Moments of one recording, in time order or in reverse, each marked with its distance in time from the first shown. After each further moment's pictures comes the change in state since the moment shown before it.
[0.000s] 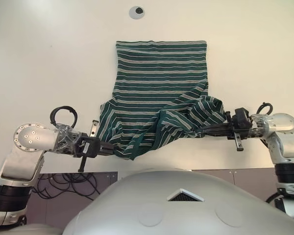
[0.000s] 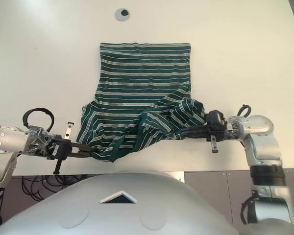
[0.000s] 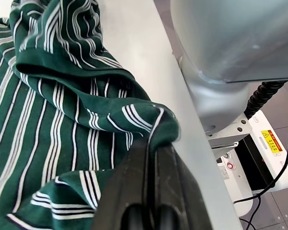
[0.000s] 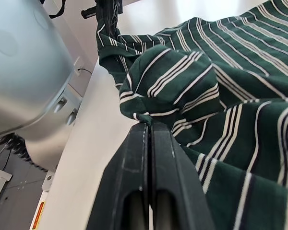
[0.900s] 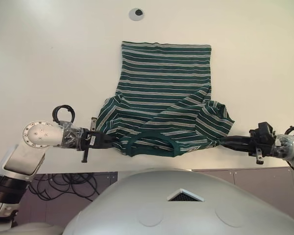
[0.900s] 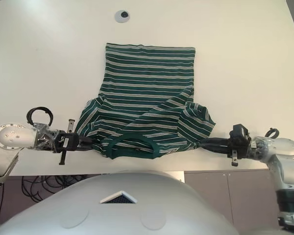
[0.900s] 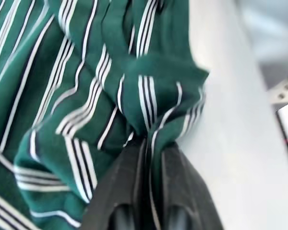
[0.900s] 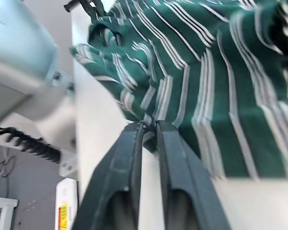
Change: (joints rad) left arm -0.079 0.128 -0.146 0.080 0.050 -0.005 0.207; right arm 0.266 -0.154 -0.130 -0.054 0.147 0.040 -0.097
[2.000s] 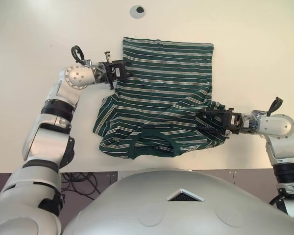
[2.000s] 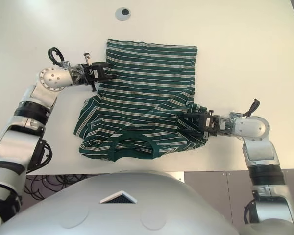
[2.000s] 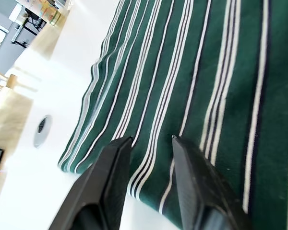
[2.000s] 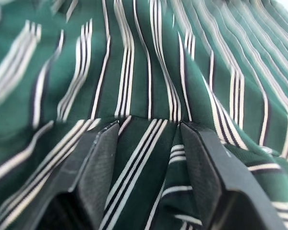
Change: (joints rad) left arm -0.924 -0.505 -0.233 1.213 0.476 -0.523 0.555; right arm -0.302 0.129 0.224 0.144 -0.446 -0.536 -0.254
